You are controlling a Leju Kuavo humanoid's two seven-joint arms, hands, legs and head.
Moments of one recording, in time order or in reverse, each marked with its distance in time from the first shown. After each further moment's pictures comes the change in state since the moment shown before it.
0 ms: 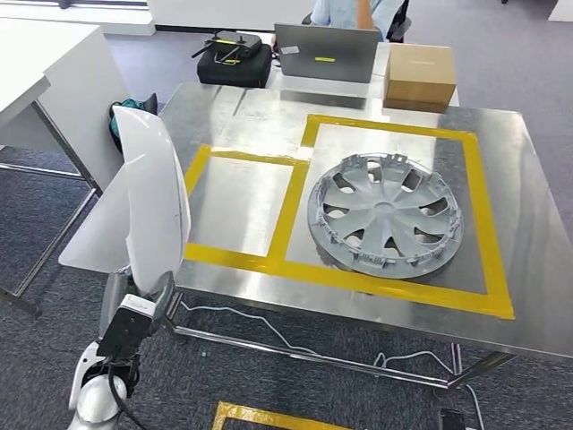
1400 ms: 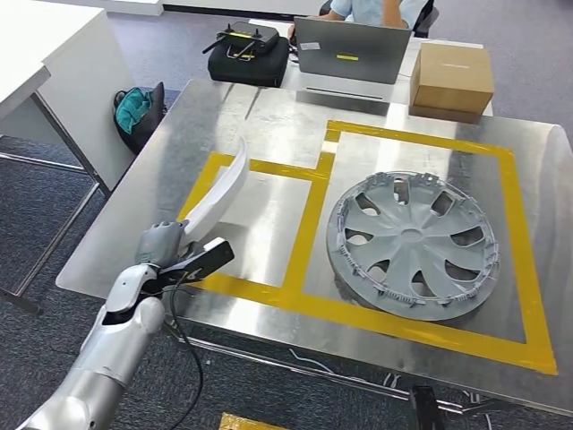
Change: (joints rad) left arm -0.498 0.066 -0.088 0.641 -0.713 0.007 0.424; right arm -0.076 -0.018 0.057 0.080 0.148 0.026 0.032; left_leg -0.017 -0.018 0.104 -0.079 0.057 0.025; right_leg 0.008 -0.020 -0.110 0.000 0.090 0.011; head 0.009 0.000
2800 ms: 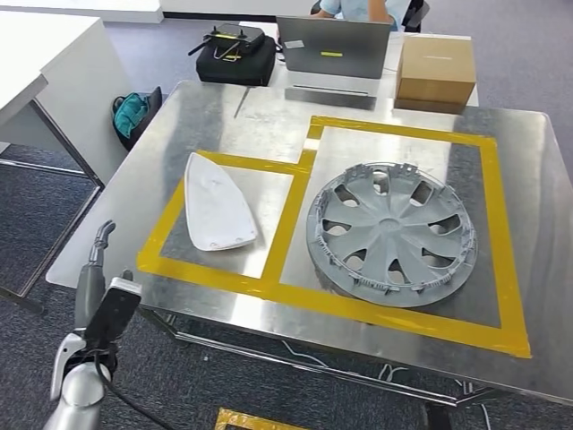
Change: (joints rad) left arm 0.466 -0.005 0.227 -0.578 0.648 0.059 -0.390; right arm 0.061 0.012 -0.015 -0.030 -0.113 -0.016 -0.031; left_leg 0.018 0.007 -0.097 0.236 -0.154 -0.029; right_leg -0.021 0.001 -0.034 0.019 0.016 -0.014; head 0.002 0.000
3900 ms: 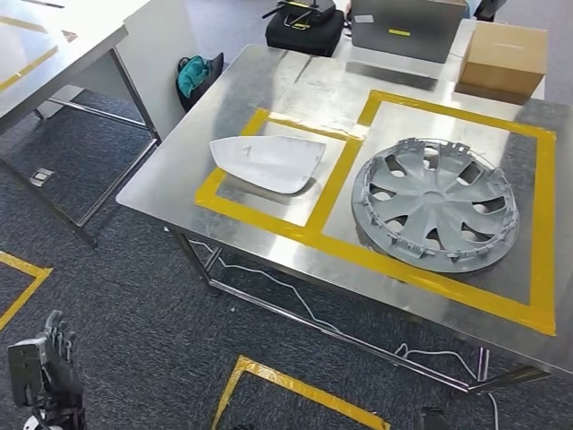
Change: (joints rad) left arm 0.050 -0.133 0.504 0.290 0.441 -0.331 -0.059; right arm 0.005 0.020 -0.070 -0.026 0.170 -0.072 0.041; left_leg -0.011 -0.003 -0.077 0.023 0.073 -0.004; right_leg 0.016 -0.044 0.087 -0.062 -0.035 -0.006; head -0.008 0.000
